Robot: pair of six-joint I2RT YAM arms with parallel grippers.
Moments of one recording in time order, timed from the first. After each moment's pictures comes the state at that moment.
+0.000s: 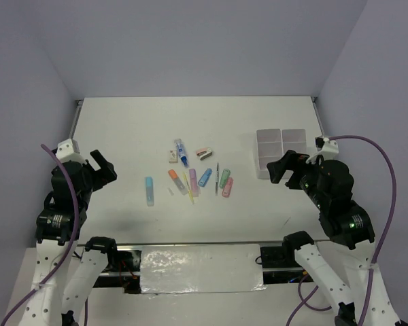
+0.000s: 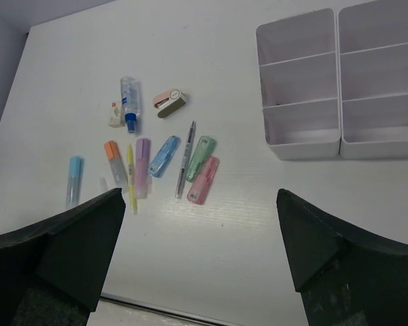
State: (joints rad) left arm -0.07 0.56 0.87 -0.75 -0.25 -0.43; right arm 0.26 0.55 0.99 -0.78 0.03 0.42
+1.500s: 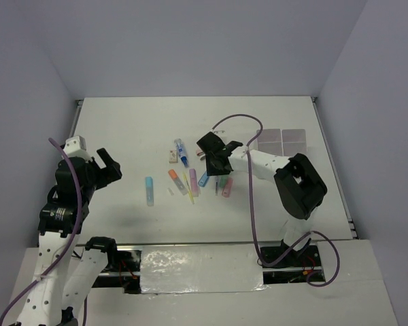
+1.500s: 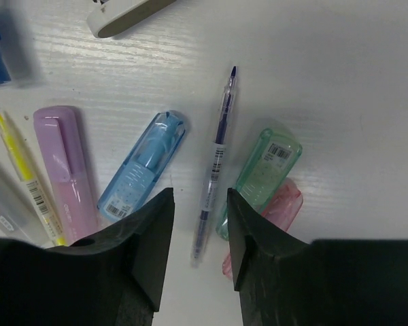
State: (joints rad) left arm -0.07 0.61 0.86 -0.73 -0.17 -0.42; right arm 0.73 1.81 1.24 -0.53 0.30 0.59
